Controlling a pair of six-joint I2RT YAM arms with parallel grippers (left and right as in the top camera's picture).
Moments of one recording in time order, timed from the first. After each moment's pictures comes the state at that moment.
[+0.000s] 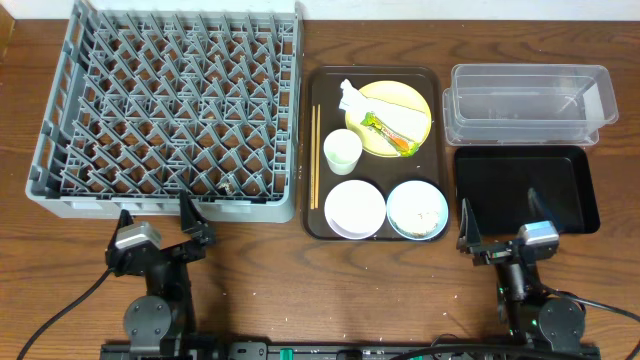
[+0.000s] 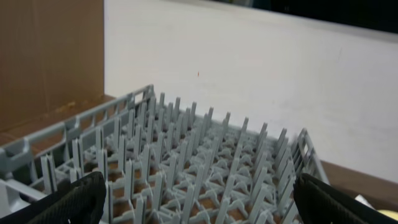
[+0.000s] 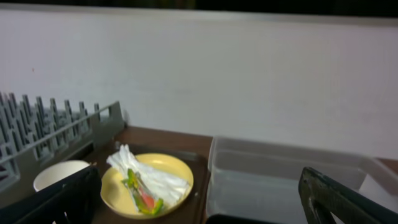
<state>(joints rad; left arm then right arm) 0.00 0.01 0.21 -0.15 -0.26 -0.19 0.10 0.03 0.10 0.06 -0.08 -0.01</state>
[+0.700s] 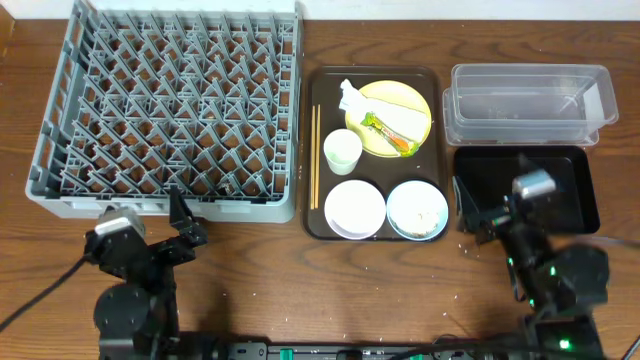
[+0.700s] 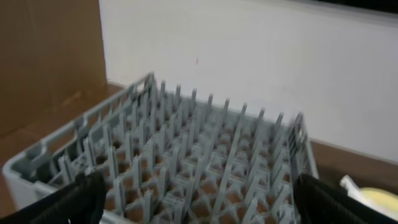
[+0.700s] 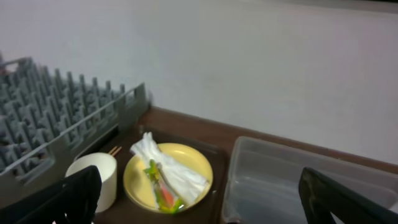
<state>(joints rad) 0.00 0.23 0.54 -0.43 -0.24 -0.19 0.10 0.48 0.45 -0.06 -0.21 -0.06</state>
